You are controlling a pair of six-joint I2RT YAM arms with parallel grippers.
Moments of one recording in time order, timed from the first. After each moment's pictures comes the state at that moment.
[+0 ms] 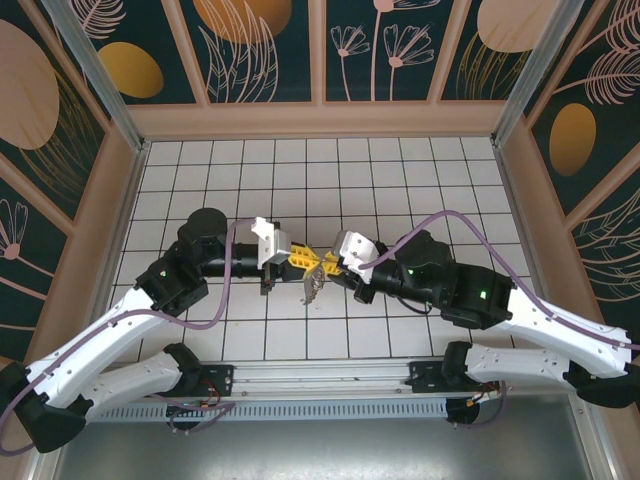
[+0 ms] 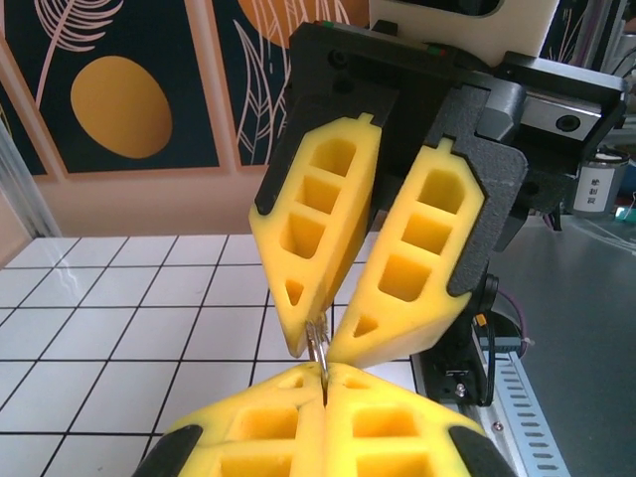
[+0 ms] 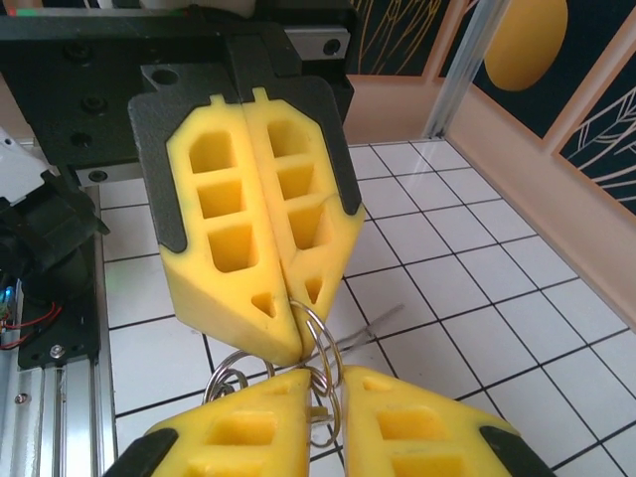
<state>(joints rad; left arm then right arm) -0.79 0.93 0.92 -0.17 0.75 0.16 1.21 0.91 1.08 -0.49 0.05 -0.21</state>
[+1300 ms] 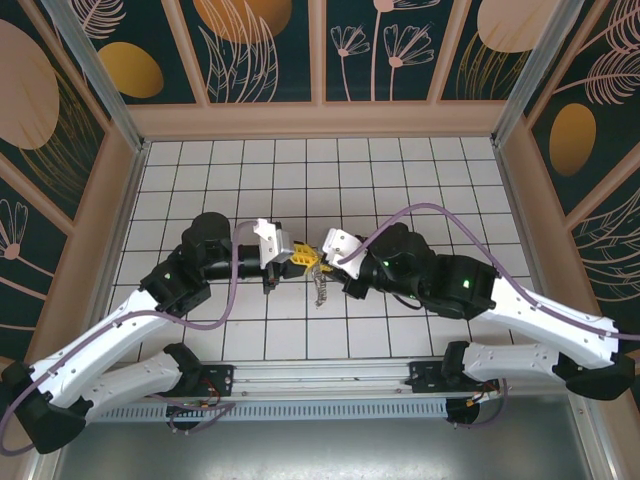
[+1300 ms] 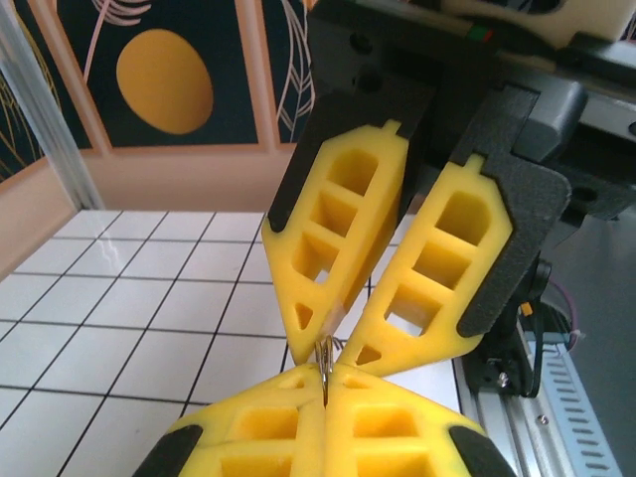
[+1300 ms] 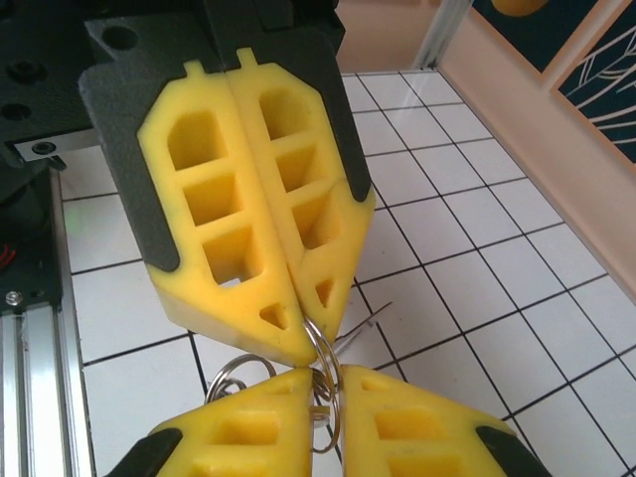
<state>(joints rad) -0.78 0.92 0.86 -0.12 0.66 0.16 1.20 1.01 1.17 -0.61 0.11 -0.24</state>
